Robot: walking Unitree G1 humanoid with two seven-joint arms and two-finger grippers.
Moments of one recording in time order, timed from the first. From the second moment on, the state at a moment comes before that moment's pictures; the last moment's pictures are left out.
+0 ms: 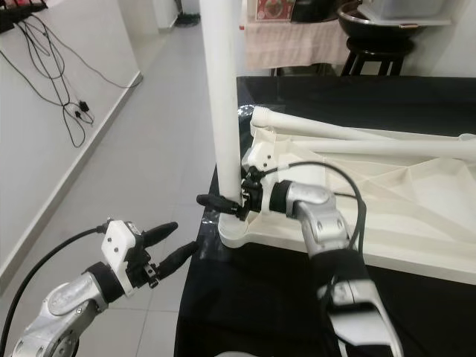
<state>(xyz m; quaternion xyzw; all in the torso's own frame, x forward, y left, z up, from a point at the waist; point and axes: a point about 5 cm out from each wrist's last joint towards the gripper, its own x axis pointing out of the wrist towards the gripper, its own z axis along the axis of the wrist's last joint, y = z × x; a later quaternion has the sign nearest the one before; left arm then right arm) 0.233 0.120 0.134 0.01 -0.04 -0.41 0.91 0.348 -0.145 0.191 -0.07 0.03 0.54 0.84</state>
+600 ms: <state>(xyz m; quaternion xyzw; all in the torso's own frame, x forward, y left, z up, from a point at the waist) 0.224 0.121 0.139 0.00 -0.04 -0.39 0.92 0.350 -0.168 0.181 -0.06 0.05 0.56 0.82</state>
